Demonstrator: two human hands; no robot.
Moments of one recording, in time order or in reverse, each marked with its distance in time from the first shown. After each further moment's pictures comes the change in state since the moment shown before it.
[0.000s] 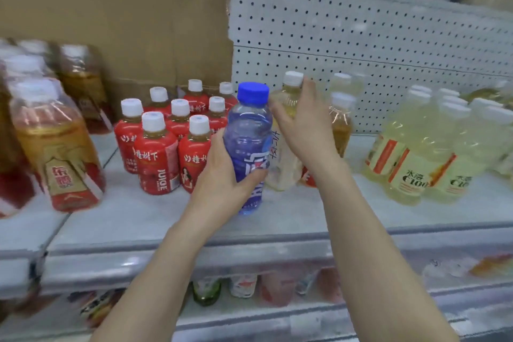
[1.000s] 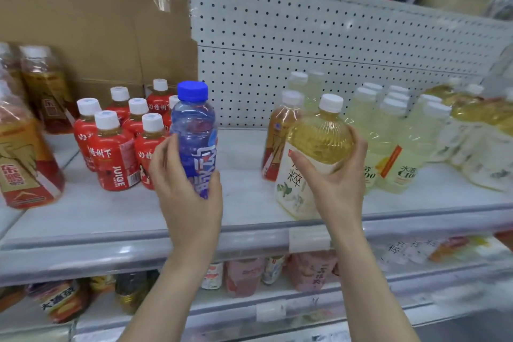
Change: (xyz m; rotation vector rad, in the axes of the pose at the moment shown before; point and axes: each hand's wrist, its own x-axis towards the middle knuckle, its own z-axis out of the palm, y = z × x) left_hand -0.045 0.034 0.061 0.192 0.620 0.087; right_hand -0.102 0.079 -0.083 0.492 0.284 0.188
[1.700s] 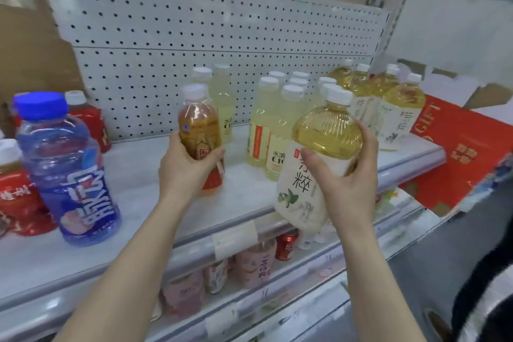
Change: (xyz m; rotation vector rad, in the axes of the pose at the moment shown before) left_hand 0.020 0.038 0.133 -0.201 -0.608 -0.272; right_hand 0.005 0.013 -0.122 -0.076 0.281 0.000
